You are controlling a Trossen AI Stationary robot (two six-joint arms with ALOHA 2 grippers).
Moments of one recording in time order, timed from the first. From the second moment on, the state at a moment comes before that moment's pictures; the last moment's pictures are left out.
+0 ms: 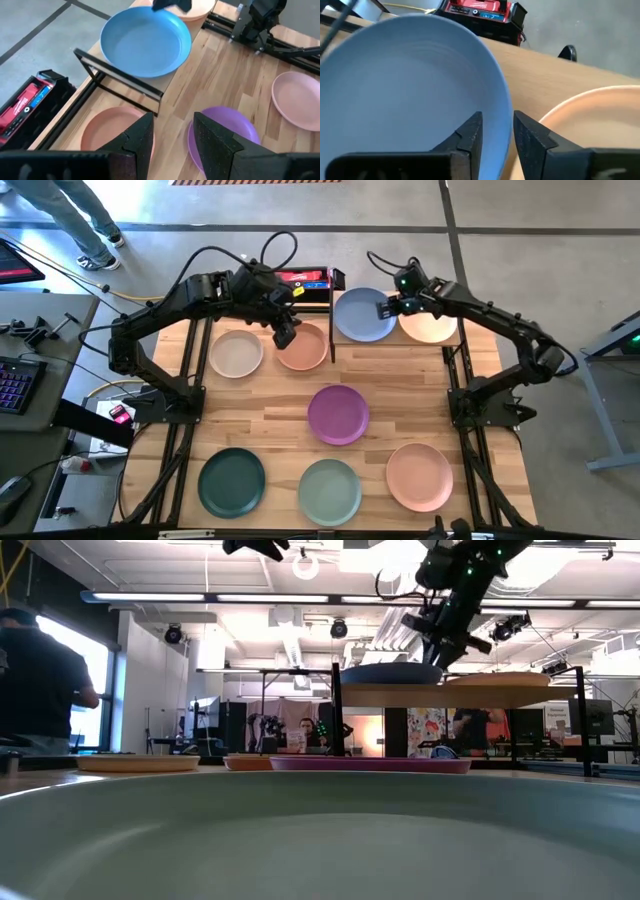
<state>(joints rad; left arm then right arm) 0.29 1.51 1.84 -1.08 -0.09 -0.17 -0.73 1.41 1.23 -0.74 0.15 0.46</state>
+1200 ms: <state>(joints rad) 0.19 1.51 1.53 -1.41 -0.09 -0.29 -0.24 1.41 1.47 -1.22 -0.04 0.63</state>
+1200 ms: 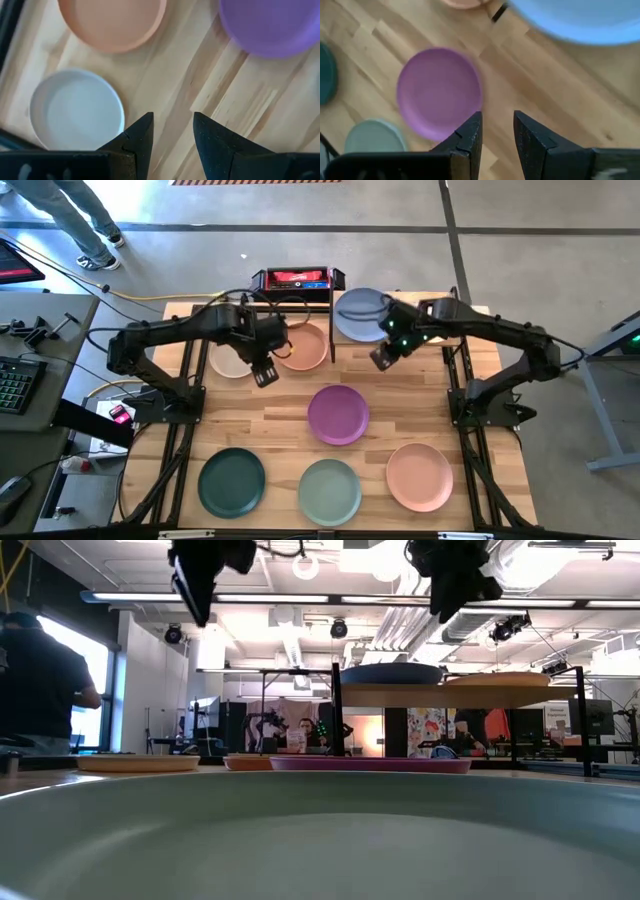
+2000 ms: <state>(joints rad) 0.12 1.51 1.35 -1.33 -0.09 -0.54 0.01 1.41 0.97 -0.78 -0.06 0.97</state>
